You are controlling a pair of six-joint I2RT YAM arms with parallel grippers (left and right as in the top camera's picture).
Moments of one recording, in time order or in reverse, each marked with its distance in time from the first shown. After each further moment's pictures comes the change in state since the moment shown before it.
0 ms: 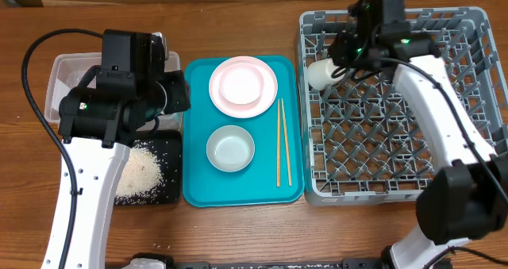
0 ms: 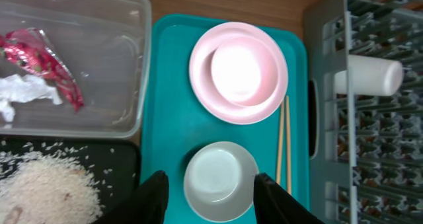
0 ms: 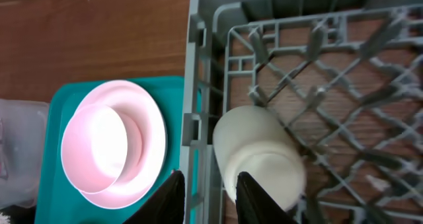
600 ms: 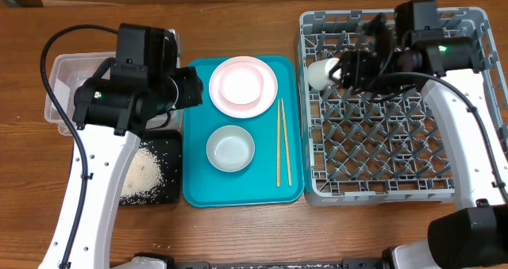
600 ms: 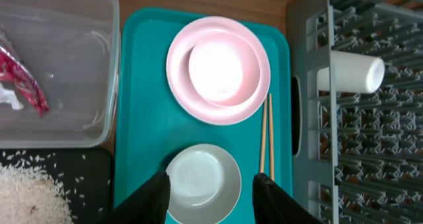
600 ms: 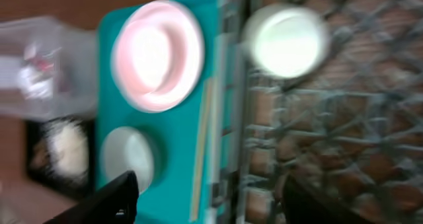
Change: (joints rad) left arm -0.037 0.050 0.000 0.046 0.043 -0.034; right arm -0.035 -0.146 0.014 -0.370 -0.255 -0.083
